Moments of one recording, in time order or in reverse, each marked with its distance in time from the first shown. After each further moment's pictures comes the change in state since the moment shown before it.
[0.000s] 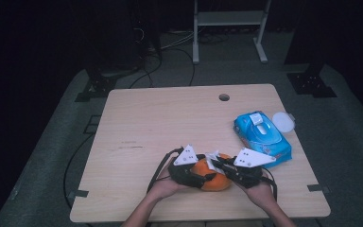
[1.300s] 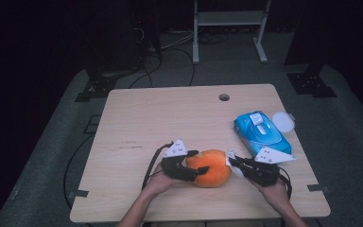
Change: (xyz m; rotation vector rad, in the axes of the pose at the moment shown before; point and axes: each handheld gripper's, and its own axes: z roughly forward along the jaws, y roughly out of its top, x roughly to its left) left arm 0.020 -0.007 -0.008 -0.040 0.001 -0.096; right arm -0.034 -0.033 -0.027 -0.002 -0.039 0.157
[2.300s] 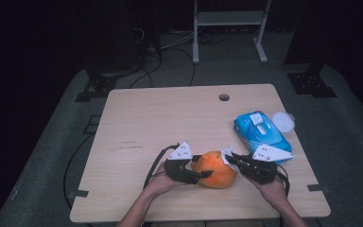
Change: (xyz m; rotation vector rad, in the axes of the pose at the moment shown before) left arm -0.011 0.008 0.001 0.058 -0.062 0.079; right arm 0.007 0.016 0.003 -0.029 0.019 -0.038
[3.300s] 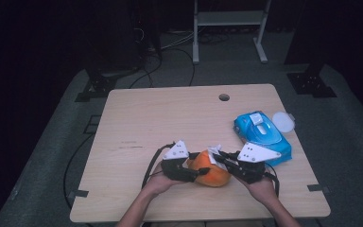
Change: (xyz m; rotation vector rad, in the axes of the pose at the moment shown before) left arm 0.003 0.002 -0.014 -0.073 0.013 -0.008; right arm 0.026 0.025 0.018 -0.016 0.012 -0.107
